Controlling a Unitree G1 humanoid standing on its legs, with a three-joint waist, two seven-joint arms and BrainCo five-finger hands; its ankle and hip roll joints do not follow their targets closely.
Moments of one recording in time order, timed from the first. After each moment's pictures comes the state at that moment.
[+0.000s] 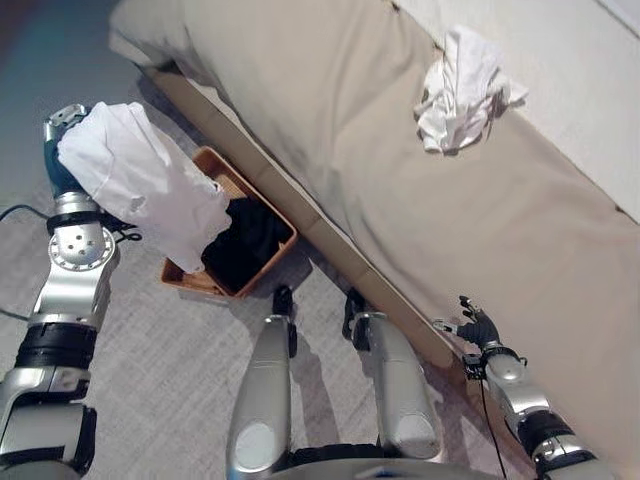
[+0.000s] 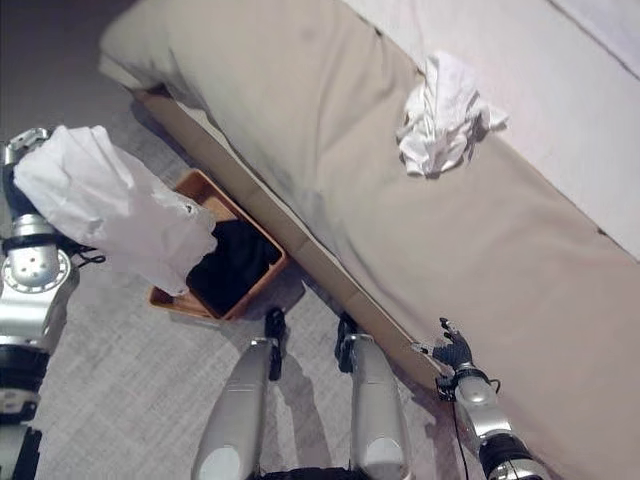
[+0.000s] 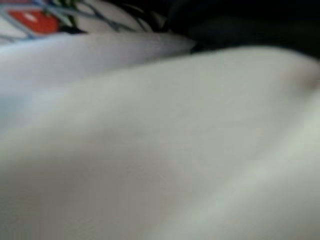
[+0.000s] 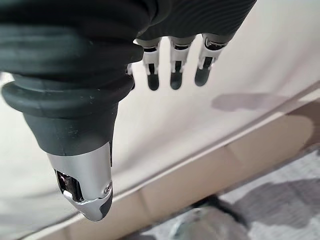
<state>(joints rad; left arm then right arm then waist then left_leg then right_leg) -0.49 0.83 -0.03 0.34 -0.33 -0.25 0.40 -0.16 -0.41 0.17 0.78 0.15 -0.13 -0.13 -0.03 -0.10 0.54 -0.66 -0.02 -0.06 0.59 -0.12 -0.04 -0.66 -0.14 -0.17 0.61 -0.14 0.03</state>
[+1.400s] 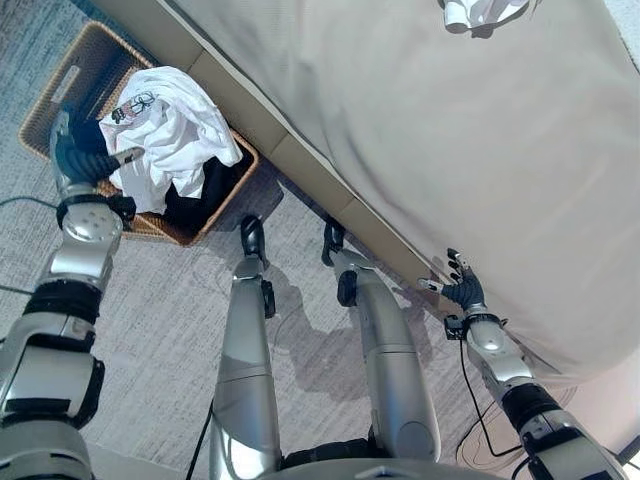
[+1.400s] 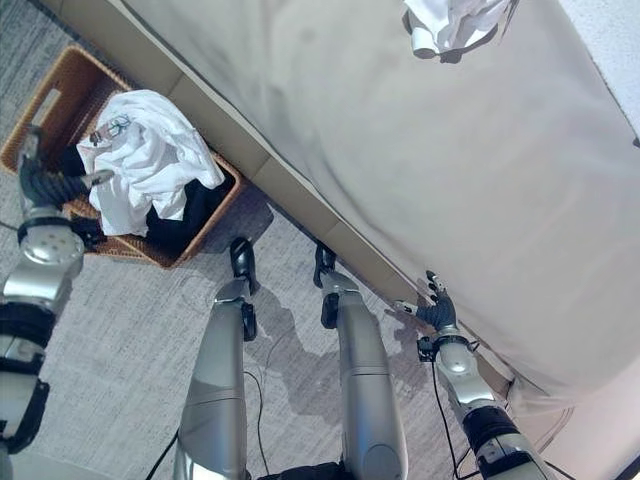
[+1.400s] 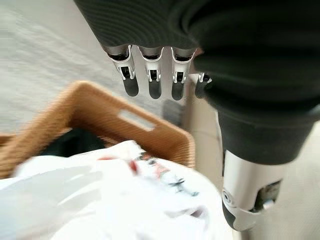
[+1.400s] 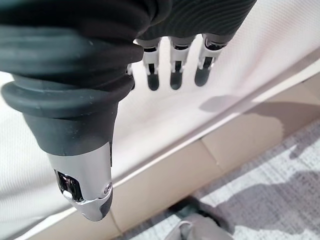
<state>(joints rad) -0.63 0.82 -0.15 0.77 -0.29 -0.12 0.47 -0.24 -0.40 0.25 0.67 0.24 -0.23 -0.25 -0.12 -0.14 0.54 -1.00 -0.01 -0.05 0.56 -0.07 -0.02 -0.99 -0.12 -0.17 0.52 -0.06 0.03</state>
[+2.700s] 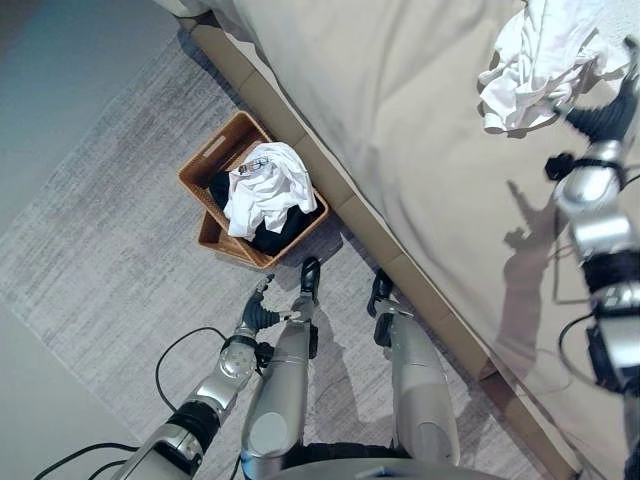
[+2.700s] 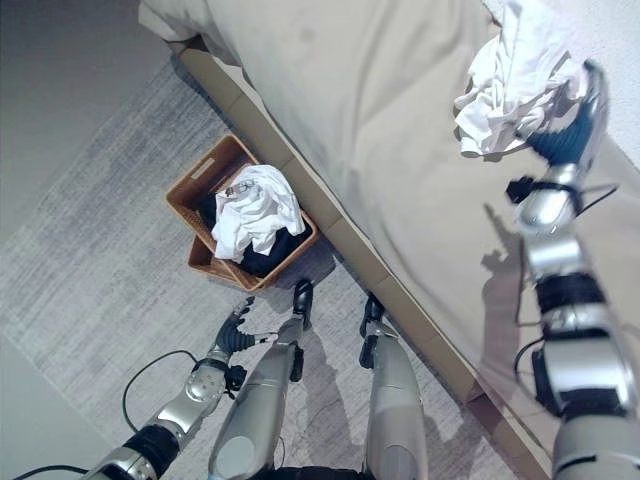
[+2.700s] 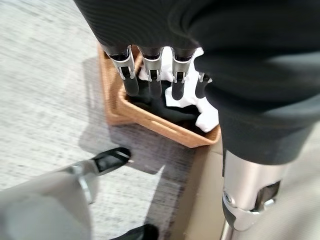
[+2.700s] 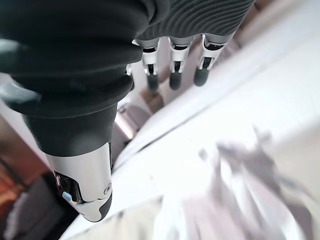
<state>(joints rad) -0.20 0.33 -0.48 0.73 -0.10 -0.25 0.30 -1.07 -0.83 0.27 0.91 0.01 -0.14 -0.60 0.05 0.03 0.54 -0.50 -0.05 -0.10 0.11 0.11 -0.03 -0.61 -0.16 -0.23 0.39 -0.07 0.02</state>
